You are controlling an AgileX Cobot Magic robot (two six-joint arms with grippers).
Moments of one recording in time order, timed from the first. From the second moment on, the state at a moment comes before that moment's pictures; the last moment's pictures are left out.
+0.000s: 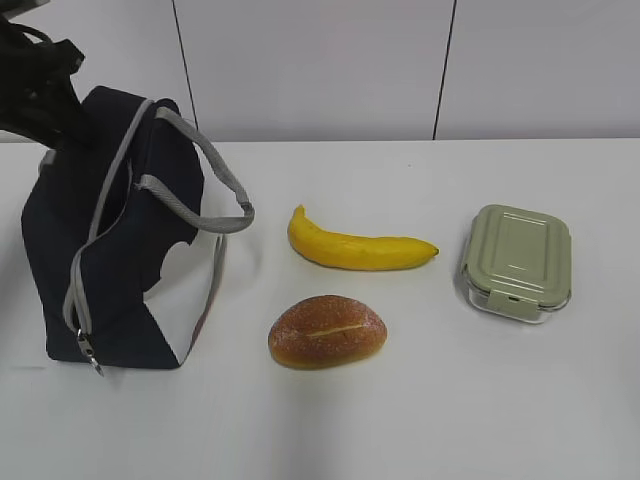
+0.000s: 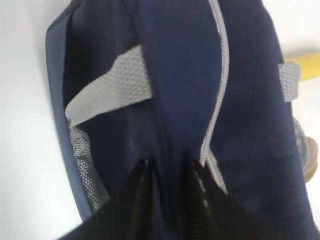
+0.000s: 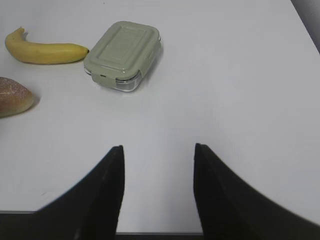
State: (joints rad) left arm -0.02 1.88 -1.67 -0.44 1.23 0.19; right arm 0.06 -0.02 -0.51 -0.05 1.14 0.04
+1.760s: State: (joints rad) left arm -0.10 1.88 -1.67 -0.73 1.23 0.23; right arm 0.06 0.12 -0.55 0.04 1.18 0.05
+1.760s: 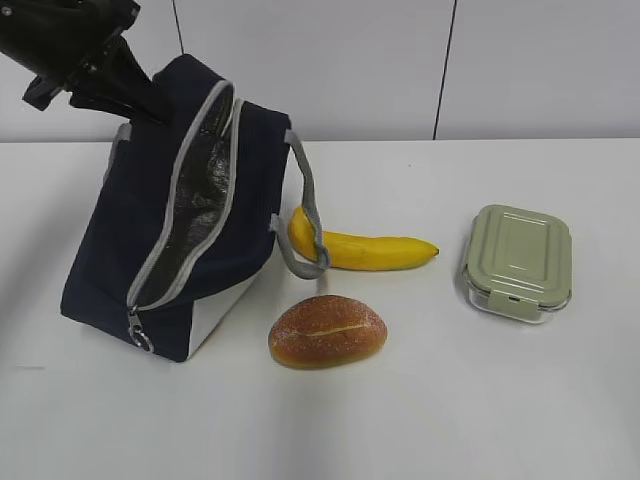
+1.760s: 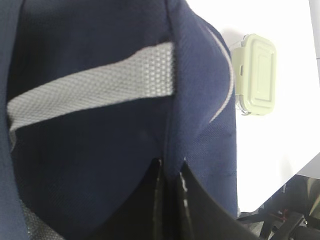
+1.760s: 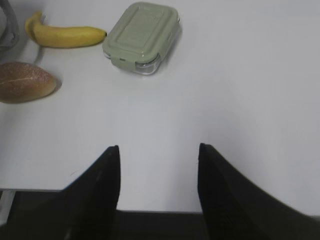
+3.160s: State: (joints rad) left arm -0.10 1.88 -1.67 -0.76 1.23 0.23; right arm -0.30 1.19 -0.72 0.78 0.93 -0.56
